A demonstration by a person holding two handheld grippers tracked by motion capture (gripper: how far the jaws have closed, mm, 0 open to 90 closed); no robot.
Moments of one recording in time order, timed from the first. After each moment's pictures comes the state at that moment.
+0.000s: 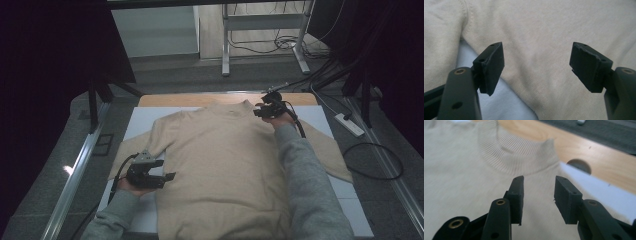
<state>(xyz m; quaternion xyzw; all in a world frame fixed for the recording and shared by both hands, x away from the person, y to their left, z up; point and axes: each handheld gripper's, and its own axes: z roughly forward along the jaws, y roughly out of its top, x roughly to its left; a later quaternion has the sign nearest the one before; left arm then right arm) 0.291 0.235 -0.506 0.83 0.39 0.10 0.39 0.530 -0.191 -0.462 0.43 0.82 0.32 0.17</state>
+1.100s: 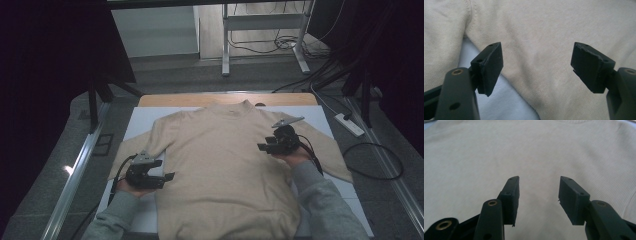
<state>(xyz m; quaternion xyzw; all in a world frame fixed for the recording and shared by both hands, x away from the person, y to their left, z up) 0.287 0.237 -0.509 0.82 0.40 0.11 0.39 0.406 -0.219 -0.472 0.37 0.85 0.36 0.11</state>
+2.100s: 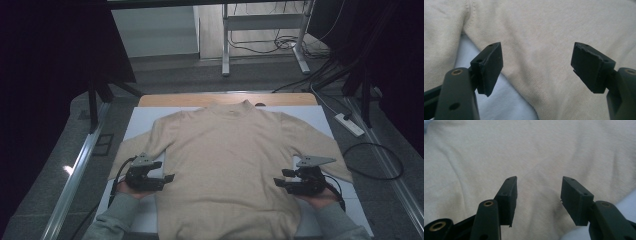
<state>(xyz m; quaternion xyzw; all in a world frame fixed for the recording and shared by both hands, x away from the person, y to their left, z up) 0.283 0.237 -0.513 0.82 0.40 0.11 0.39 0.301 -0.273 -0.491 0.37 0.83 0.41 0.09</state>
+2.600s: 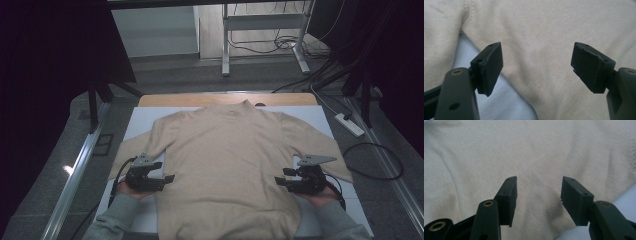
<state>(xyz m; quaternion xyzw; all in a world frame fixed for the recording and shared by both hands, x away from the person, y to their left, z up) 0.282 0.237 -0.513 0.82 0.40 0.11 0.39 0.305 -0.275 -0.493 0.37 0.83 0.40 0.09</state>
